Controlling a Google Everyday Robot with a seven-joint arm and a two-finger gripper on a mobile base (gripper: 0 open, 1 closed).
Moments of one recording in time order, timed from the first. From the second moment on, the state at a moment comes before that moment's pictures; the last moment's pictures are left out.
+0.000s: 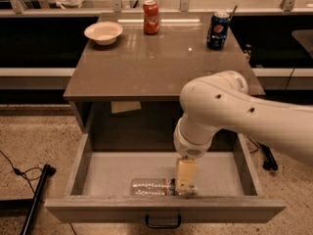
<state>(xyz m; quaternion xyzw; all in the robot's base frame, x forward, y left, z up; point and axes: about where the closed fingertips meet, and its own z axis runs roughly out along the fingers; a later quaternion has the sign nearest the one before) 0.444 -0.068 0.701 -0.69 0.72 0.04 0.09</state>
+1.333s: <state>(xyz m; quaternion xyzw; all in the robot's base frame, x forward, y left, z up) 0.438 -0.062 0.636 -0.70 0.71 0.05 0.05</state>
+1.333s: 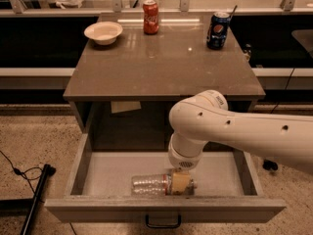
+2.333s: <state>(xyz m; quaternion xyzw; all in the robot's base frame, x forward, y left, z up) 0.429 -0.049 0.618 -0.71 0.70 0.09 0.06</state>
